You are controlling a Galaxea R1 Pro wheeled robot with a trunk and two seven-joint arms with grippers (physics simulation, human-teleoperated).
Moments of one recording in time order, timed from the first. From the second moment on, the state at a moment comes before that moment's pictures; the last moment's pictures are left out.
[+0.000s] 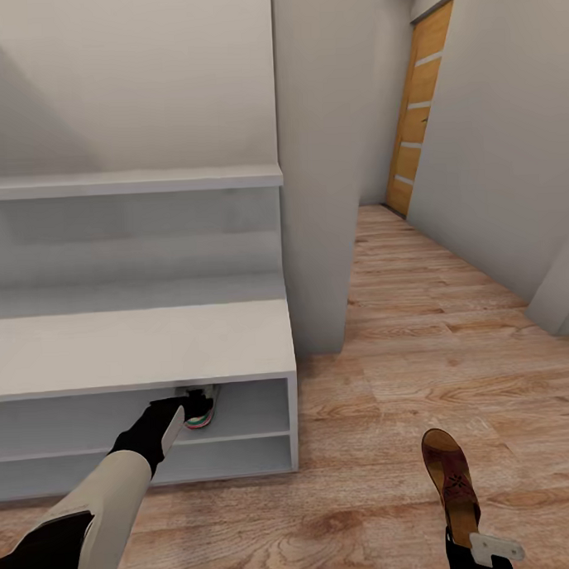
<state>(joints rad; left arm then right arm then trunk) -0.87 0.00 0.19 -0.43 -0.08 0.39 0.02 -0.31 -0.15 0.23 -0.27 -0.33 -0.55 -0.27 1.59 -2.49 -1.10</state>
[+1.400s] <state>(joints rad) -0.41 0.27 0.29 -0.42 0.06 -0.09 -0.41 -0.31 -0.15 0.23 -0.27 -0.33 -0.54 -0.27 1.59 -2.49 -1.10</state>
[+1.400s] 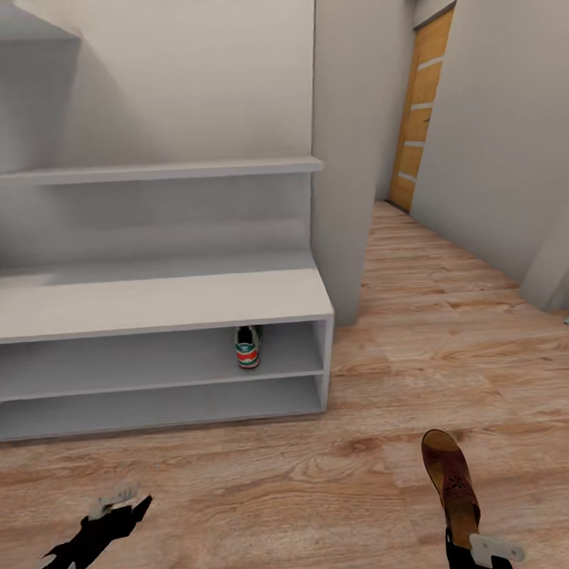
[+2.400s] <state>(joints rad) -0.26 0.29 0.31 -0.38 0.10 -0.31 -0.58 -0.31 -0.14 0.23 -0.26 -0.32 -0.54 -0.27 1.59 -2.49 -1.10</state>
